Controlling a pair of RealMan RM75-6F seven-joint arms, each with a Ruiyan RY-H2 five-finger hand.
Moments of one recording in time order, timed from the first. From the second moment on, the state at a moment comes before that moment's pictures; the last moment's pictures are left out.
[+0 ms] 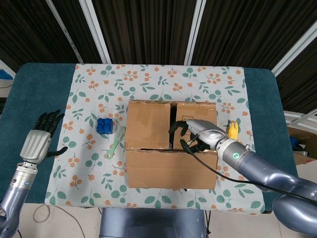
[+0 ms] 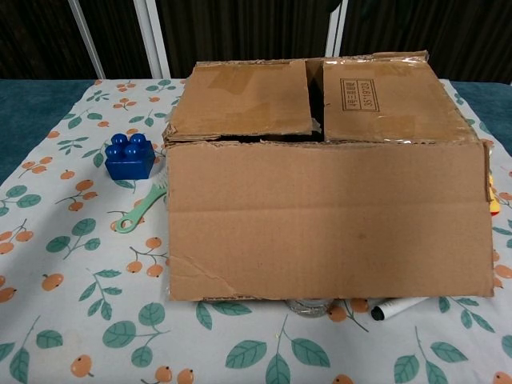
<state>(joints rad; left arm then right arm) -0.37 -1.31 -0.10 -1.40 1.49 1.34 -0.08 1.22 -0.53 0.22 -2.14 -0.70 0.39 0.37</state>
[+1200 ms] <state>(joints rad) -0.39 -1.27 -0.10 -1.47 1.50 1.31 0.03 0.32 -1.11 -0.09 -1.58 -1.15 1.66 0.01</state>
